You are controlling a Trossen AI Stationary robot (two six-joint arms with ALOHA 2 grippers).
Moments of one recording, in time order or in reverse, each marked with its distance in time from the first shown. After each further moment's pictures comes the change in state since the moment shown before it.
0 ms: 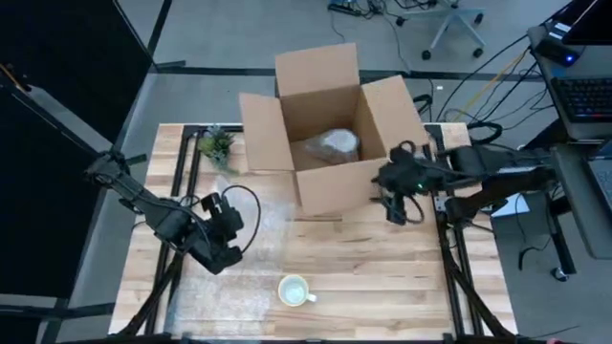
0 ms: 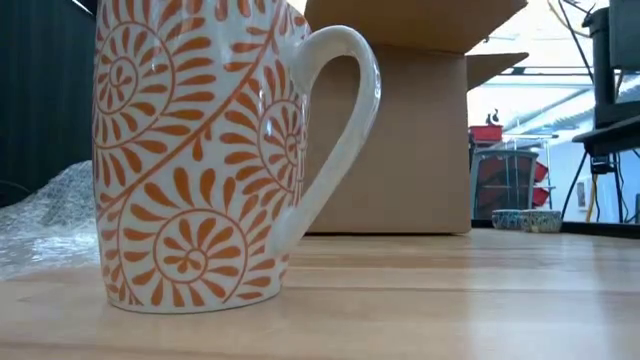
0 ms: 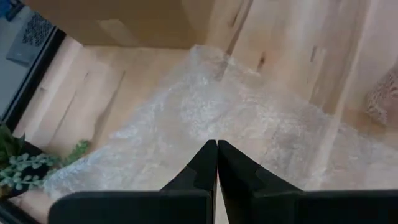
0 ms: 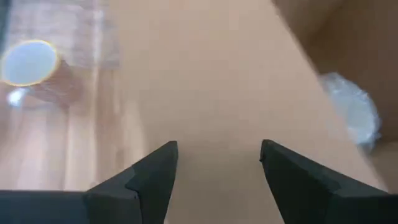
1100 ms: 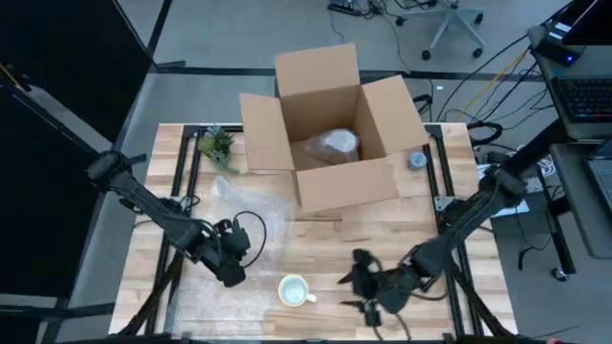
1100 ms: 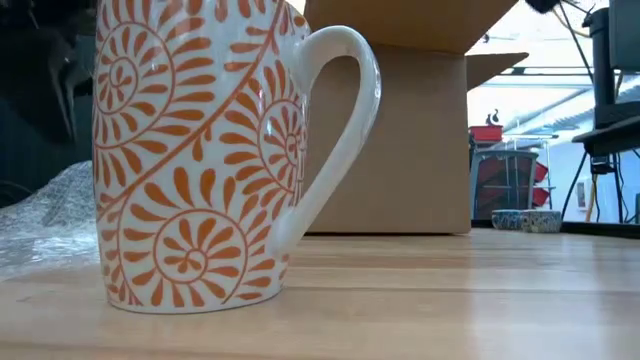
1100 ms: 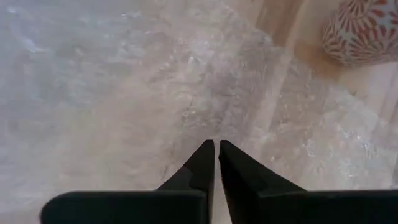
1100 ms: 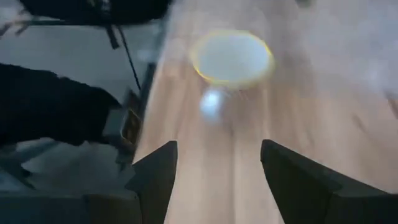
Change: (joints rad) left arm -0.020 0.006 -0.426 0.571 0.289 -0.048; right arm 0.501 0.475 -0.261 1.014 0.123 0.122
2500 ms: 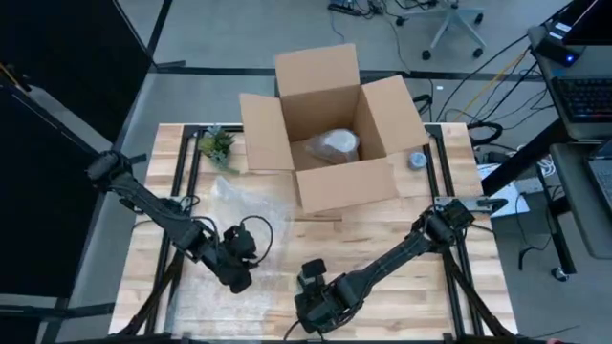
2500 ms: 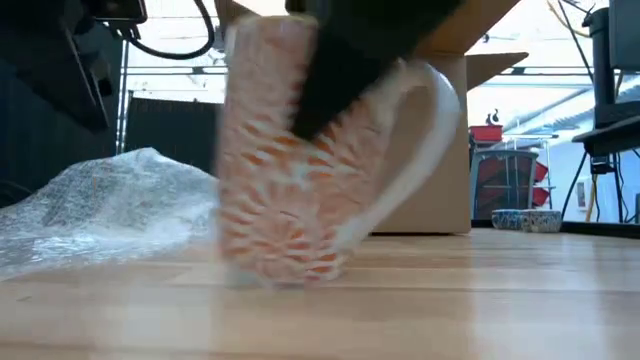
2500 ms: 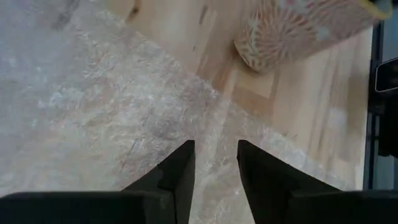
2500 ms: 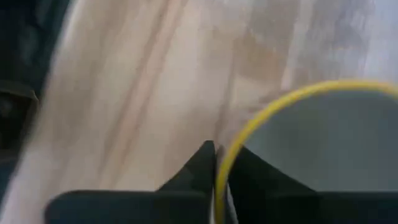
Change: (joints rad) left arm 0.001 0.000 -0.021 0.230 -0.003 0.016; right arm -0.126 0.649 0.885 -0.897 -0.100 -0.120
